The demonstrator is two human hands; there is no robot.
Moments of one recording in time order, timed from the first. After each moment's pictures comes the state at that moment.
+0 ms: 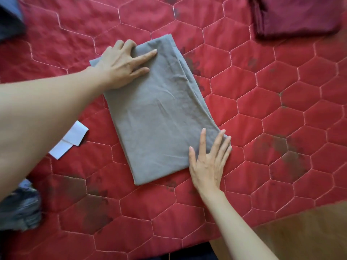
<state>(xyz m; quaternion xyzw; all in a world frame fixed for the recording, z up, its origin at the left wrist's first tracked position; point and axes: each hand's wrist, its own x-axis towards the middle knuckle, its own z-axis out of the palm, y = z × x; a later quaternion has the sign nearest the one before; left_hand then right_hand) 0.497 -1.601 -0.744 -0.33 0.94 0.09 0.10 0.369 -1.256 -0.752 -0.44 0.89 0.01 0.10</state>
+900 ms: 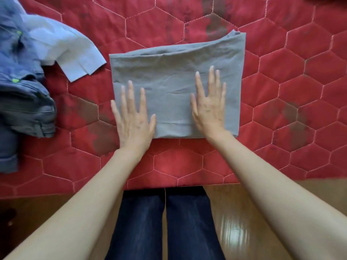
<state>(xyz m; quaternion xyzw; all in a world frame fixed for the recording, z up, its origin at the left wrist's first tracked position) 0.576 -1.276 -0.721 -0.62 0.76 0.17 0.04 0.378 -1.274 -0.723 -0.62 0.77 0.02 0.14</state>
